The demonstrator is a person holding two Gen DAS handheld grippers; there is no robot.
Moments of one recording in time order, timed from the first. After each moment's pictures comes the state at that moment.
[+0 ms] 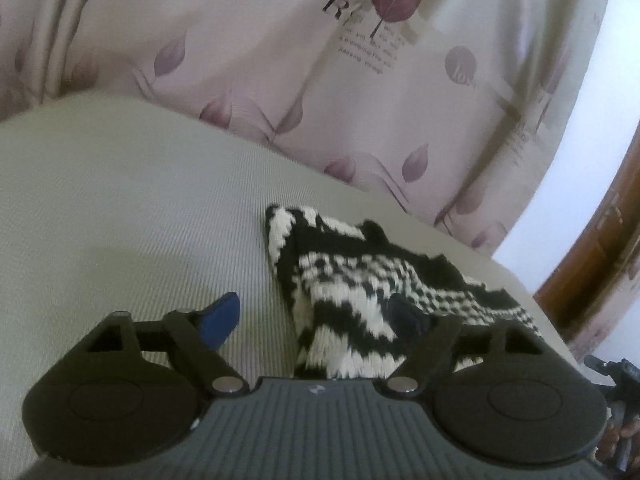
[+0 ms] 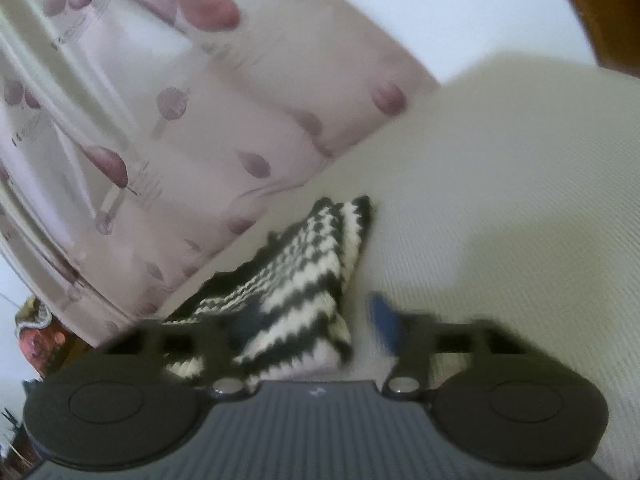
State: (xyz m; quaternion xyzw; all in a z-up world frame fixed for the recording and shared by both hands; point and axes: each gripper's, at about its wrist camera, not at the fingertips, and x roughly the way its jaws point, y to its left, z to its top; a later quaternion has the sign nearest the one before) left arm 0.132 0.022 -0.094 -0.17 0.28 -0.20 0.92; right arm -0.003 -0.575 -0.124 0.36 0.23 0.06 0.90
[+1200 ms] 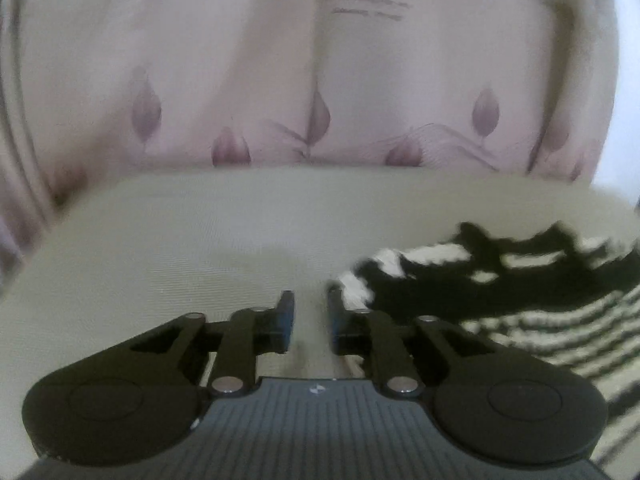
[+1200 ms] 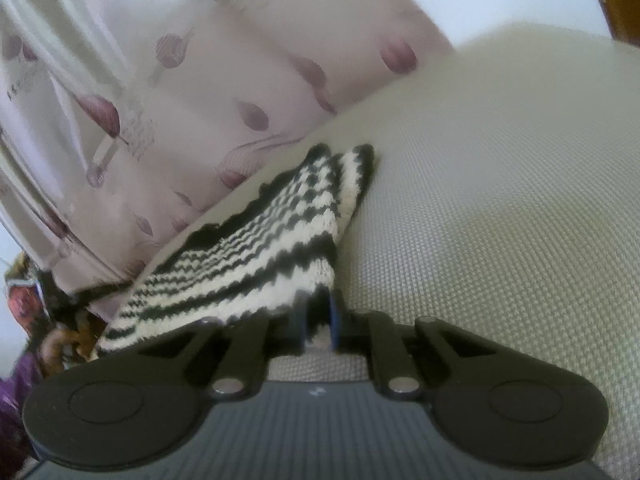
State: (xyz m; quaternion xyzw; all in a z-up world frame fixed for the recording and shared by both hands) left arm 0.247 -0.029 -0.078 0.02 0.31 -0.13 0.94; right arm -0.008 -0.570 -0.141 0.36 0.26 0.09 0.89
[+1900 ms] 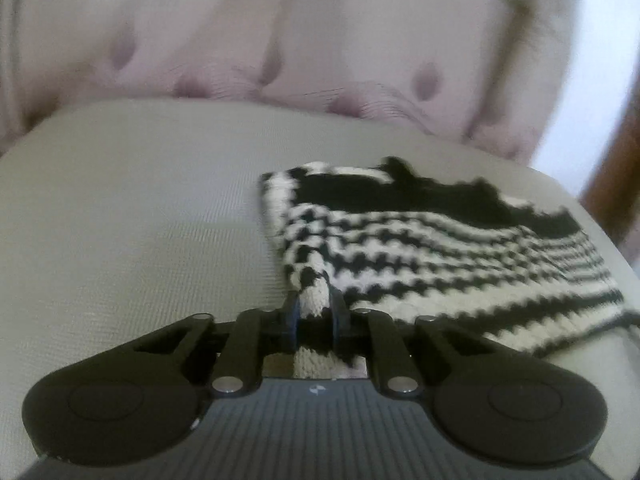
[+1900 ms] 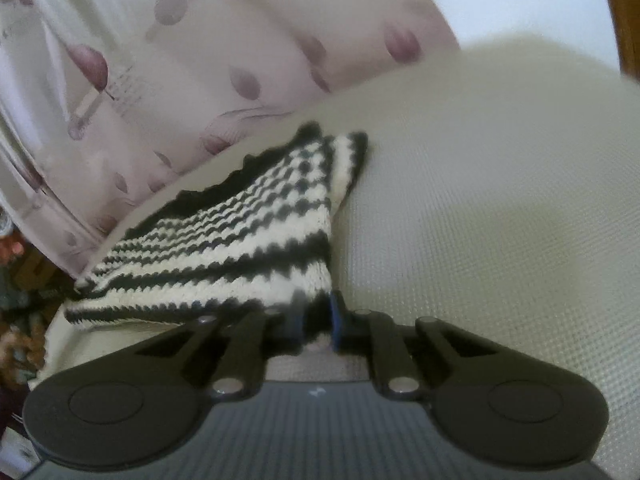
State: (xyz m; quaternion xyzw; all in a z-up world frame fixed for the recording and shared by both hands) left arm 0.176 -0.026 -0.096 -0.01 0.34 -0.20 0.92; right arm 0.006 -0.563 -0.129 0.29 0.31 0.08 0.90
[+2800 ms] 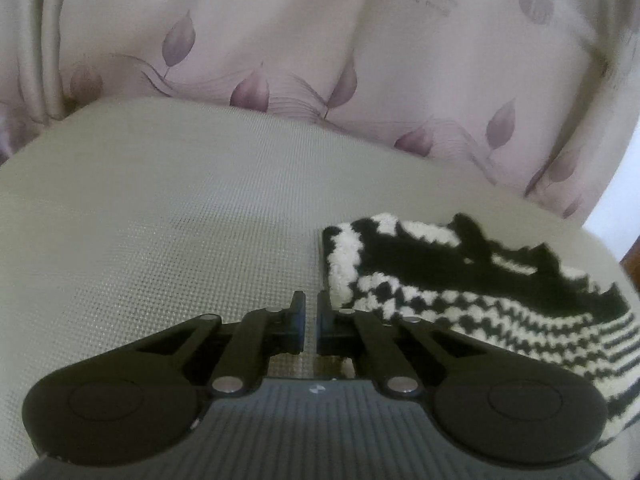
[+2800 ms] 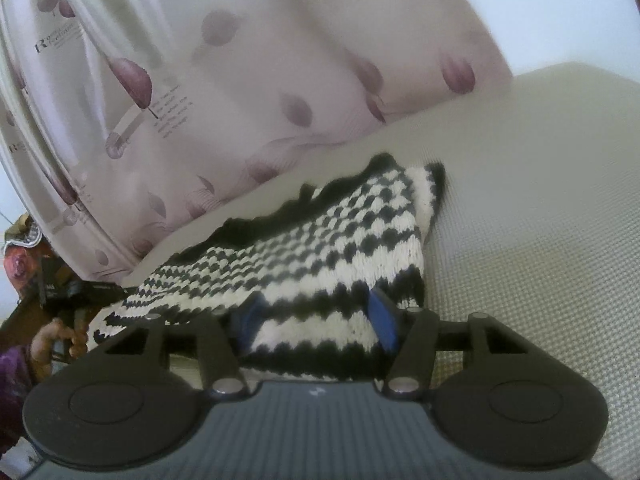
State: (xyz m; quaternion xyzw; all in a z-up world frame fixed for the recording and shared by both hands) left arm 0.230 -0.013 -0.095 -0.07 0.34 -0.11 0.93; right arm 0.025 -0.523 -0.120 0.27 0.25 0.11 0.92
